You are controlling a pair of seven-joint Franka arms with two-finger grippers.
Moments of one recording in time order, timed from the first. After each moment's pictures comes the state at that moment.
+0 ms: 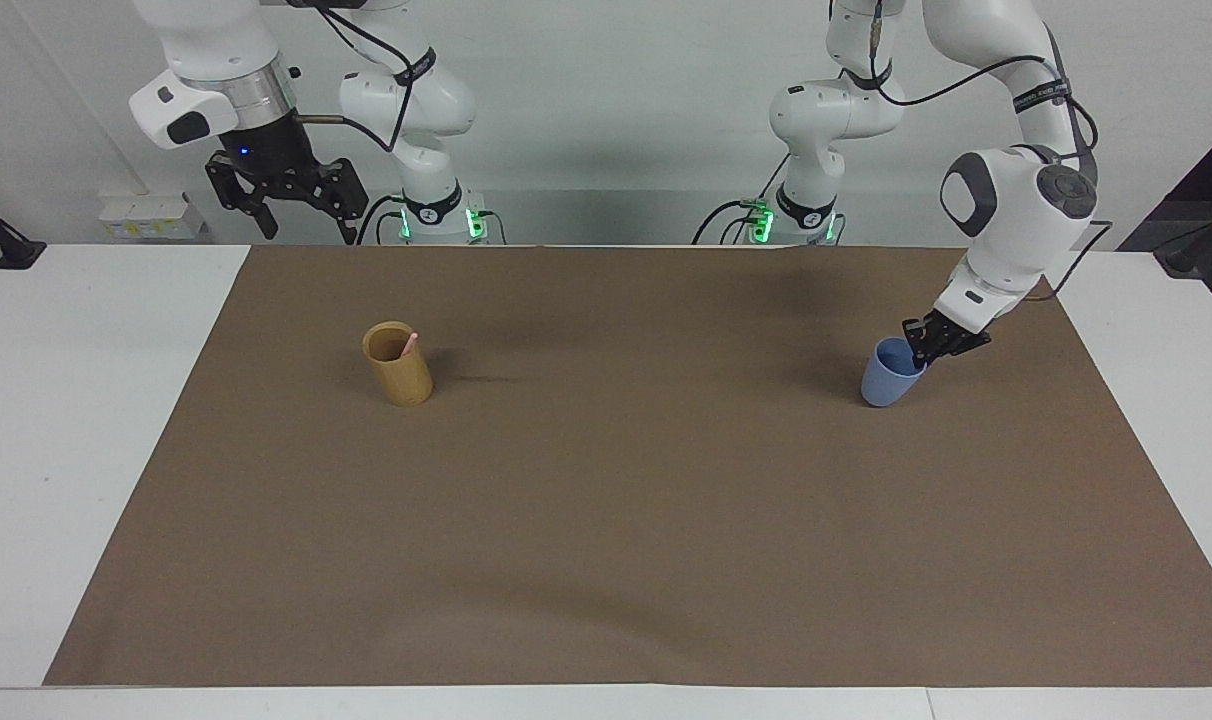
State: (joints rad) left arm 0.01 -0.05 -0.02 -2.20 -0.05 2.14 0.10; right arm -0.13 -0.03 0.18 -1.49 -0.02 1.46 0.14
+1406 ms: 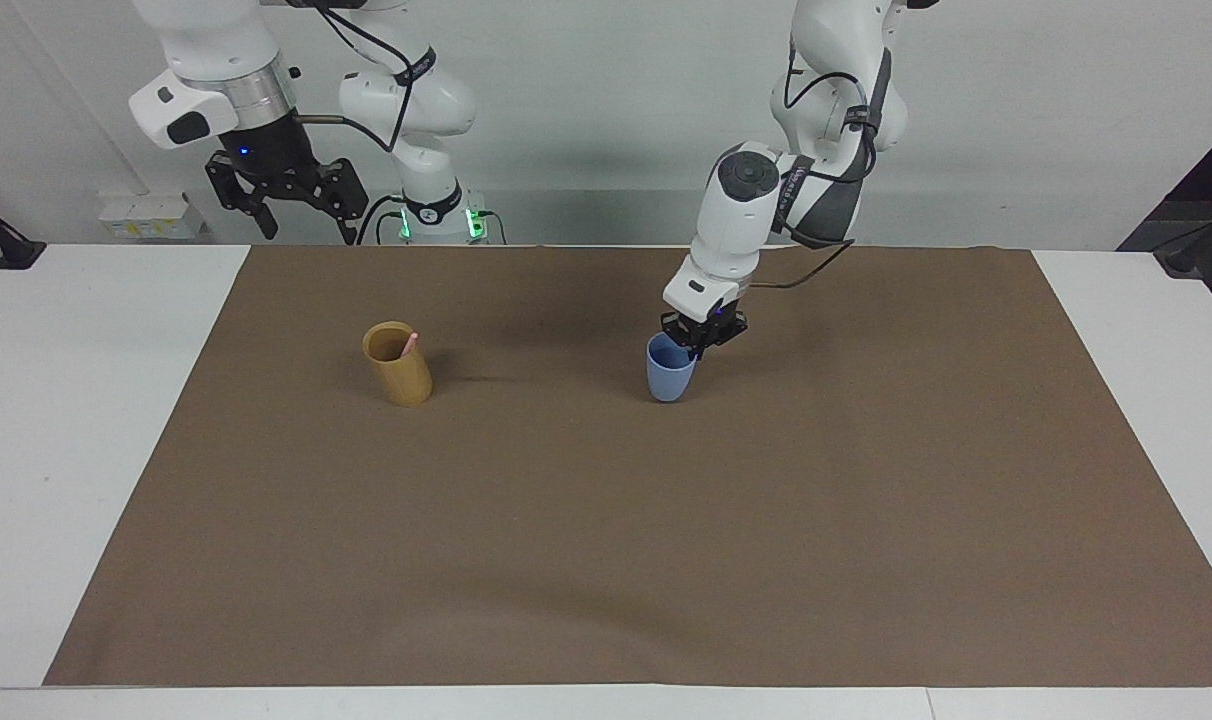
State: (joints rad) left arm -0.59 0.09 -0.02 -2.07 -0.06 2.20 -0.58; right arm -0.13 -0.03 0.18 -1.49 -0.02 1.46 0.14
